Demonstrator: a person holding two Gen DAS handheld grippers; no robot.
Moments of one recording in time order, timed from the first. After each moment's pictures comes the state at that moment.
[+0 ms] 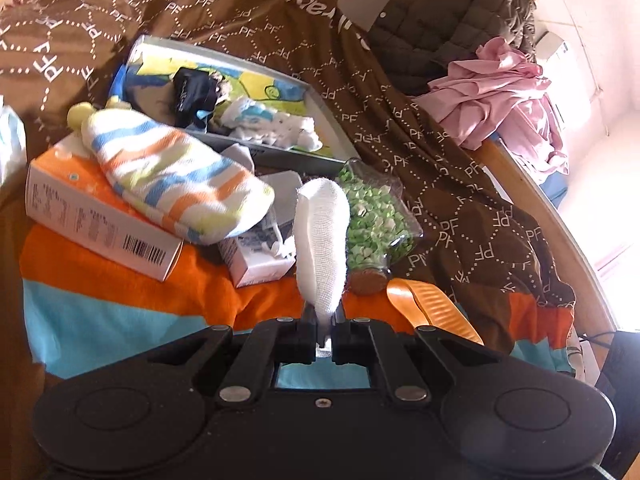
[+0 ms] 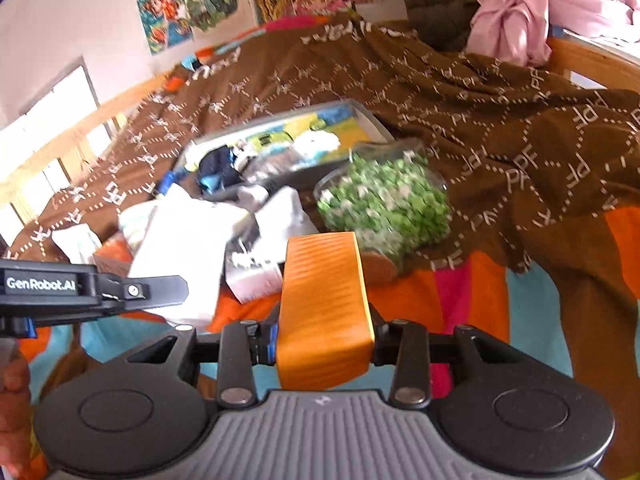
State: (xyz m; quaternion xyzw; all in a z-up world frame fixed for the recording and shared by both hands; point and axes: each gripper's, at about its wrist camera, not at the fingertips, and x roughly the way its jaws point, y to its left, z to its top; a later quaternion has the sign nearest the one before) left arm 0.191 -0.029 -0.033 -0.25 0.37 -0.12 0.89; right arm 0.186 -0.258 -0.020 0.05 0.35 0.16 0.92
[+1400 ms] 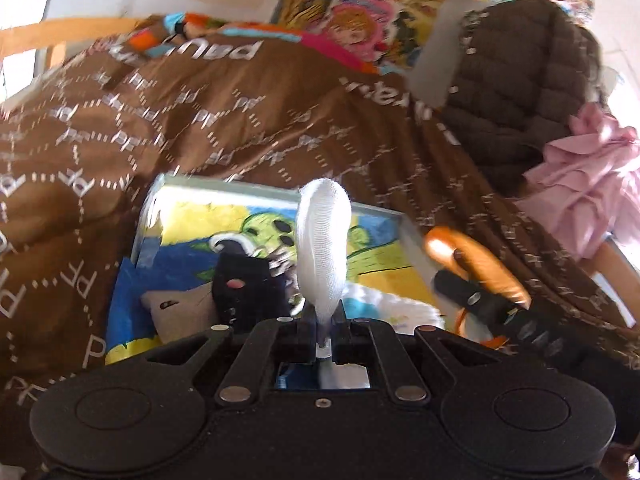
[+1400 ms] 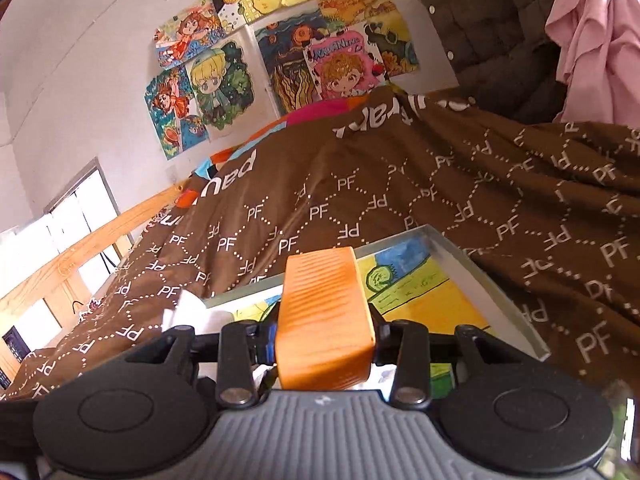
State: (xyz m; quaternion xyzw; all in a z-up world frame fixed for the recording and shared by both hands) left arm 0.394 0.039 -0.029 -0.19 0.28 0.00 0.94; right arm 0.435 -0.179 -0.027 0.14 0.22 0.22 0.94
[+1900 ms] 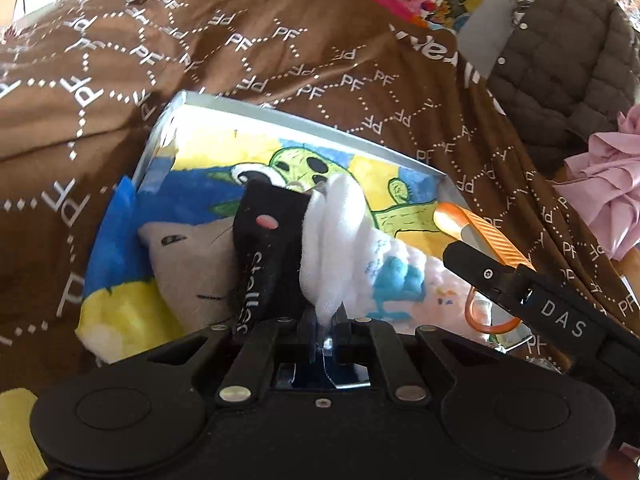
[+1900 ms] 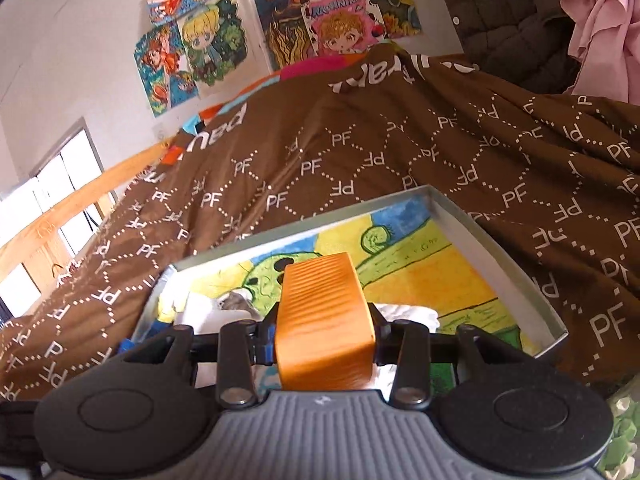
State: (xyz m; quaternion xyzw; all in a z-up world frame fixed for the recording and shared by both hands) left arm 0.418 0.052 -0.070 -0.24 0.35 0.02 0.90; right arm 0.449 -0.155 -0.041 0.10 0.27 0.20 0.93
